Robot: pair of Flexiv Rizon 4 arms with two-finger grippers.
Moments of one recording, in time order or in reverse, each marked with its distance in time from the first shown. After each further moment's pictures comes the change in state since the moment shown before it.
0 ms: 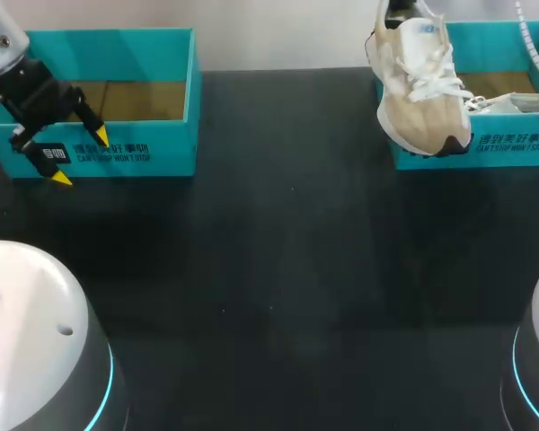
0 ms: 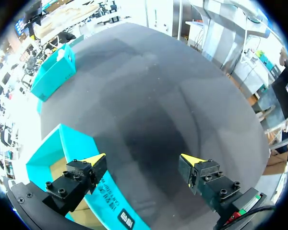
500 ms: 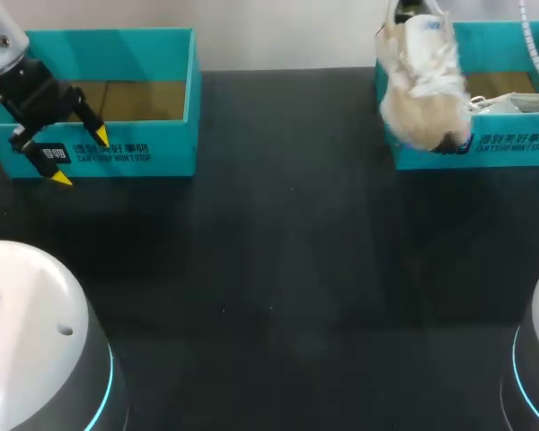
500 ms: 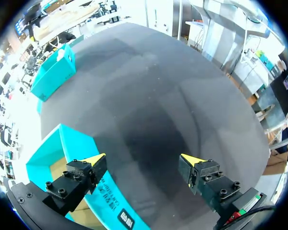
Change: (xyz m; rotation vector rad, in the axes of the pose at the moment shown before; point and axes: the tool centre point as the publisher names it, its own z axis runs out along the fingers) left arm 0.000 0.000 0.000 0.000 0.000 0.000; right arm -0.024 -0.032 0.010 0.012 -0.030 0.052
